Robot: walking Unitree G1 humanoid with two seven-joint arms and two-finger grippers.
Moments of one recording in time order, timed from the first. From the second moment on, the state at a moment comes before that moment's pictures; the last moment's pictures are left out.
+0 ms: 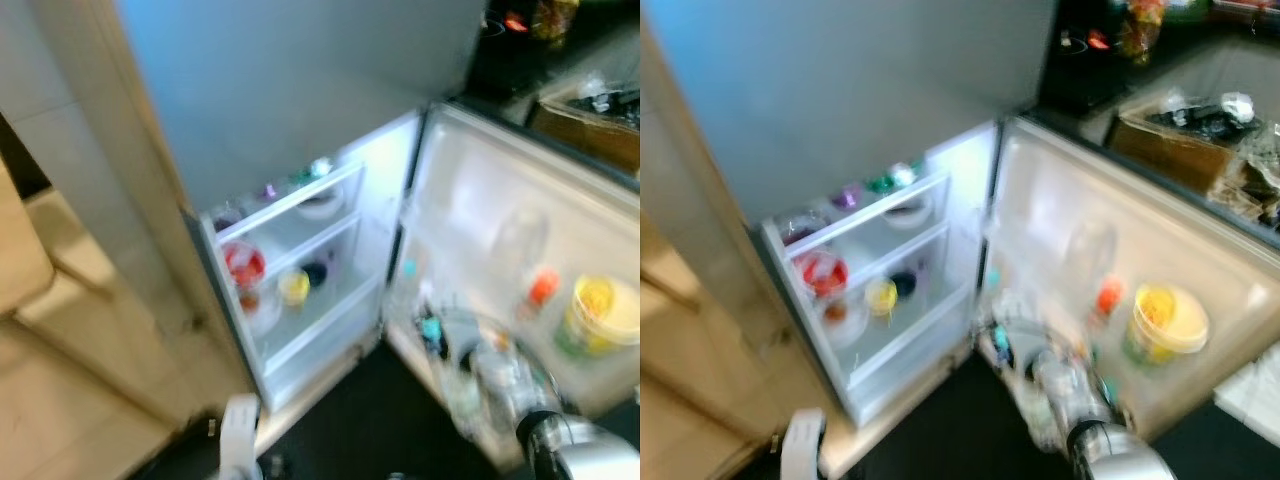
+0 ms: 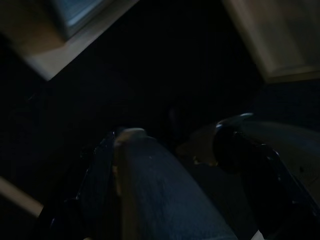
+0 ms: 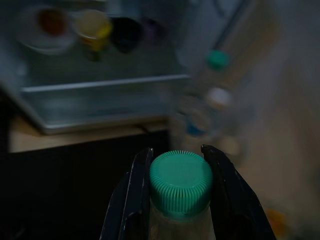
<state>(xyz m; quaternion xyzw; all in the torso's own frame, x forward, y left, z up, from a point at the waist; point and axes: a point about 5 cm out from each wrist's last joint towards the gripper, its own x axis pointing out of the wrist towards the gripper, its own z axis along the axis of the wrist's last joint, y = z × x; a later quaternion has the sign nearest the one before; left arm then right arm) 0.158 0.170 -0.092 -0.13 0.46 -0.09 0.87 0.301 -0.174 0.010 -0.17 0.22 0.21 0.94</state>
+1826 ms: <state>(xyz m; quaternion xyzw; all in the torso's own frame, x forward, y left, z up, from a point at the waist) 0.233 0.162 -0.047 -0.12 0.29 -0.12 0.94 0.338 -0.111 0.068 -0.08 0.08 0.32 0.94</state>
